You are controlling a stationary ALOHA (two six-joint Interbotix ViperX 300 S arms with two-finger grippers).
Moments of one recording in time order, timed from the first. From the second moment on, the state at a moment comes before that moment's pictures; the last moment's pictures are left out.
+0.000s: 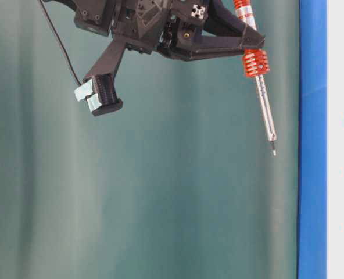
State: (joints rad) left arm -0.02 -1.01 1.23 0.00 -0.27 -0.02; right arm -0.16 -0.13 0.44 -0.19 0.90 0.11
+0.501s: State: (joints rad) left arm -0.02 -1.01 1.23 0.00 -0.27 -0.02; right arm -0.16 0.01 0.44 -0.18 0.80 0.11
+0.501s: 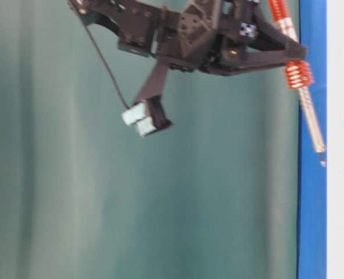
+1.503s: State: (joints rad) left arm -0.02 -1.01 1.23 0.00 -0.27 -0.02; right arm -0.17 0.08 0.44 -0.17 0.75 0.11
